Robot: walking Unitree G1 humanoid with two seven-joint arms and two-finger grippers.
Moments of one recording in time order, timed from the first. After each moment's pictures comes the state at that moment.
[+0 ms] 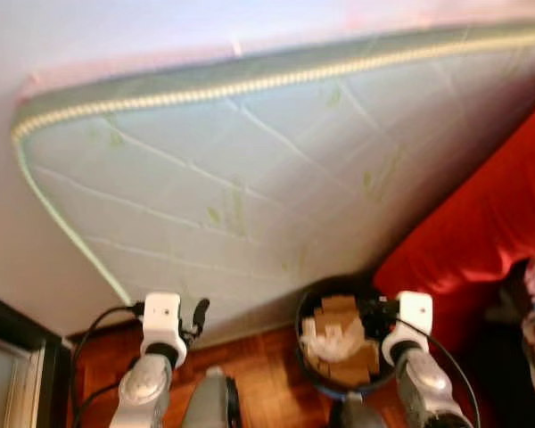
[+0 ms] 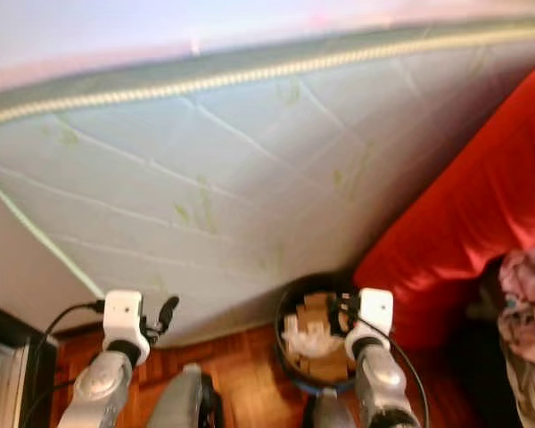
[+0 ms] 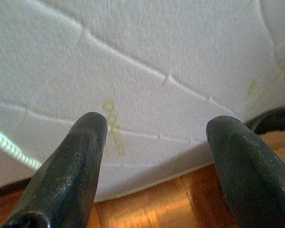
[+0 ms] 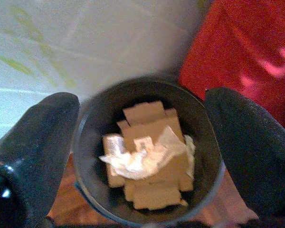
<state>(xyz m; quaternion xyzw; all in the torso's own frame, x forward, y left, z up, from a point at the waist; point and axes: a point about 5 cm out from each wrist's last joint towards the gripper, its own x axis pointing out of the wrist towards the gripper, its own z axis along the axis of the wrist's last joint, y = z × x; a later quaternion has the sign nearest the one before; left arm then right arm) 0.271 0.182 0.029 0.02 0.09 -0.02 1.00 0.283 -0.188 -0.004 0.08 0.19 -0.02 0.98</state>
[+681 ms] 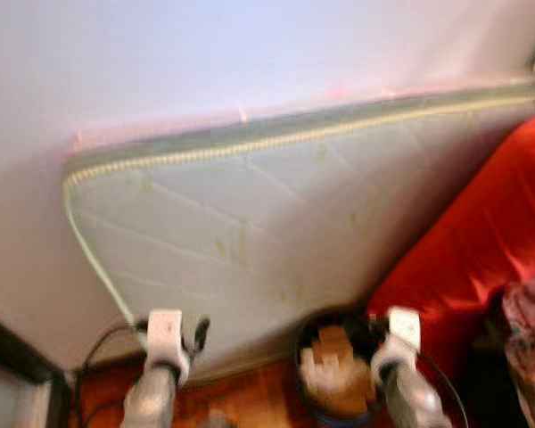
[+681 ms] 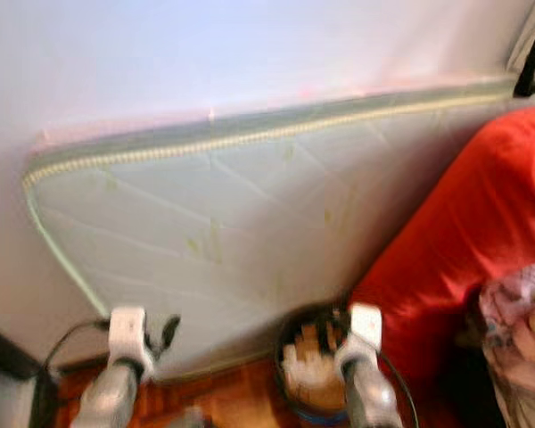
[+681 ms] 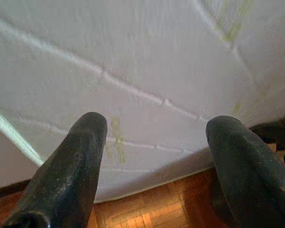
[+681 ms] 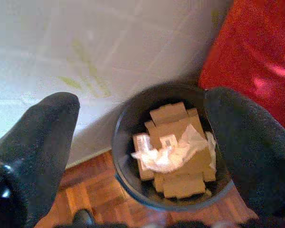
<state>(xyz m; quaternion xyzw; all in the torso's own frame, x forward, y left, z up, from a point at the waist) 0.259 0.181 -0.005 -0.01 0.15 -0.01 0.99 0.263 -0.174 -0.027 0.12 0.25 -0.01 0.96</state>
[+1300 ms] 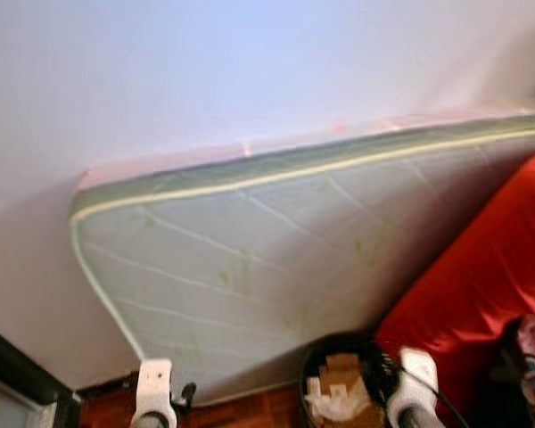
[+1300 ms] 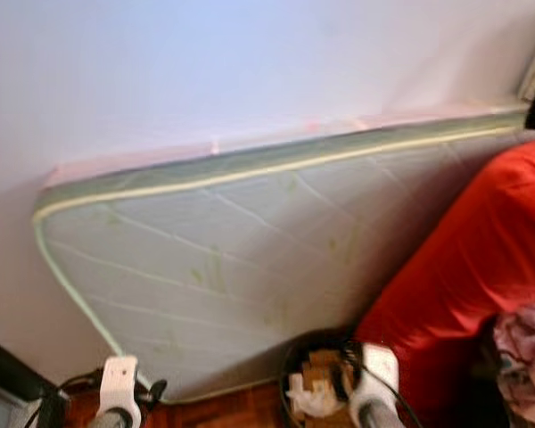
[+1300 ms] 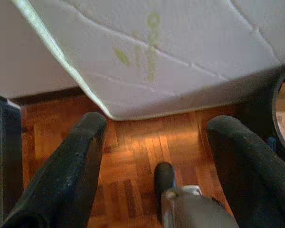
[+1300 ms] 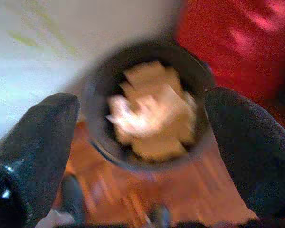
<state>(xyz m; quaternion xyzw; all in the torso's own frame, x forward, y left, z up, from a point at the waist) 0.210 0.201 -0.061 -0.01 0.34 0.04 0.94 0.204 -0.197 -0.069 0.10 0.37 -0.07 0.92</state>
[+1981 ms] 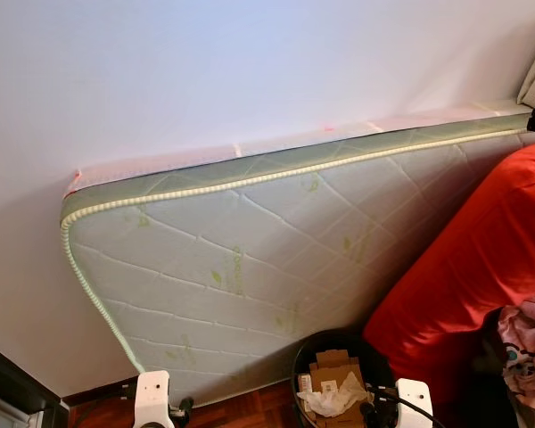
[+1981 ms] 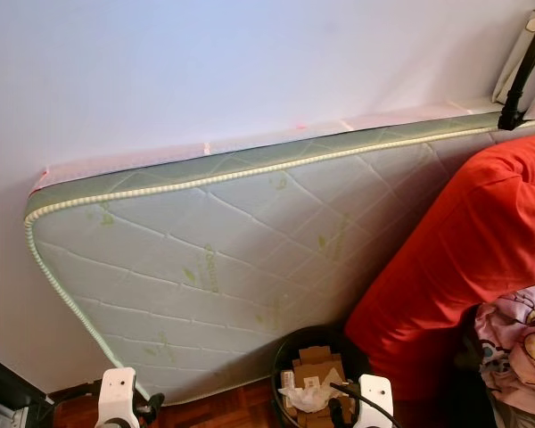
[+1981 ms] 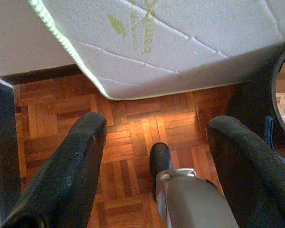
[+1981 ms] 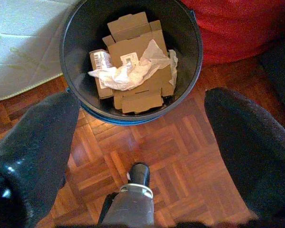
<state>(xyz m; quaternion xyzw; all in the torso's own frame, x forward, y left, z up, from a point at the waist) 0.198 0.201 -0.070 -0.02 0.37 0.07 0.93 0.179 -0.192 -0.083 0.07 0.42 -0.05 0.90</state>
